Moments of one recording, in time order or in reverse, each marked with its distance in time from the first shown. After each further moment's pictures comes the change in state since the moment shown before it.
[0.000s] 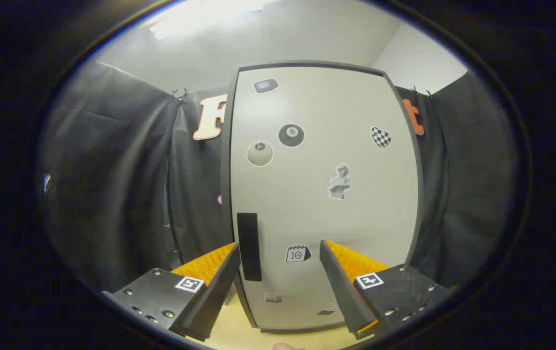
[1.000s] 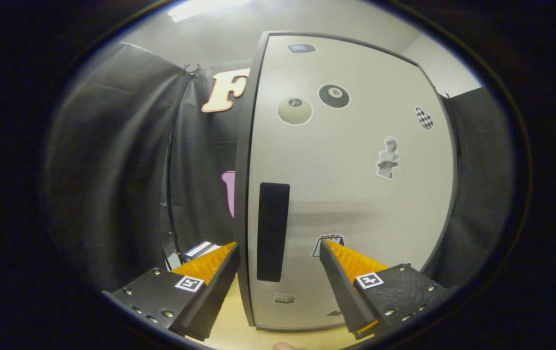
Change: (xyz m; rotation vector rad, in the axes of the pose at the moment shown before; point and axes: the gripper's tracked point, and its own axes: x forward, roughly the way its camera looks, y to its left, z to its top) arm 0.055 0.039 -0.052 -0.088 0.097 0.016
